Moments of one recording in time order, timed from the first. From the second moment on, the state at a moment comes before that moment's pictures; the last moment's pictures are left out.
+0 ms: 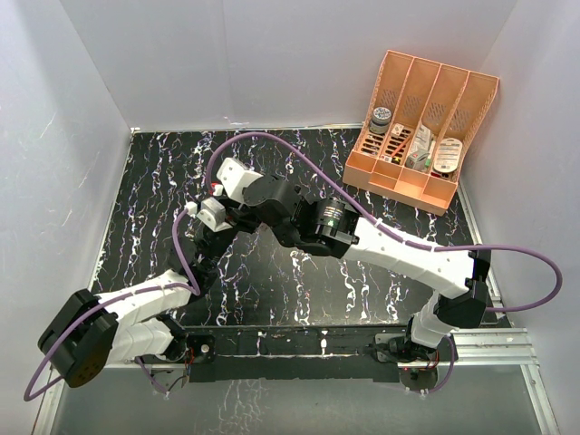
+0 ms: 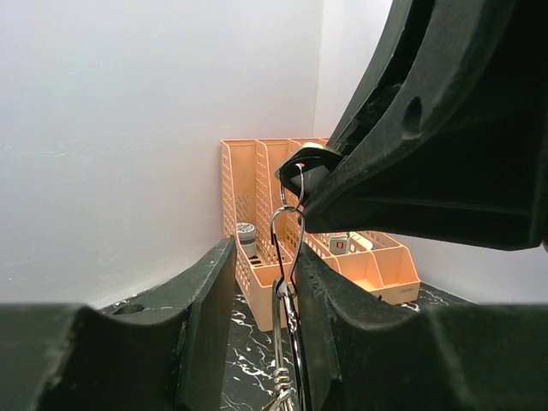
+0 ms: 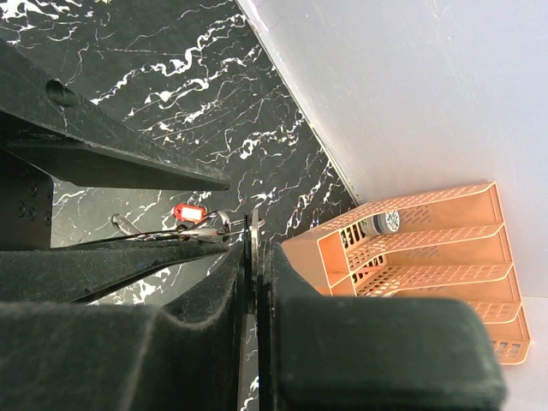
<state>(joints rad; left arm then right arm) -0.72 1.13 0.39 1.28 0.02 -0.04 1.21 1.60 1.79 -0.66 0.73 -0.44</state>
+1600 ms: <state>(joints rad) -0.72 1.07 0.40 1.20 0.03 -0.02 1.21 1.60 1.77 -0.63 0.73 -0.44</state>
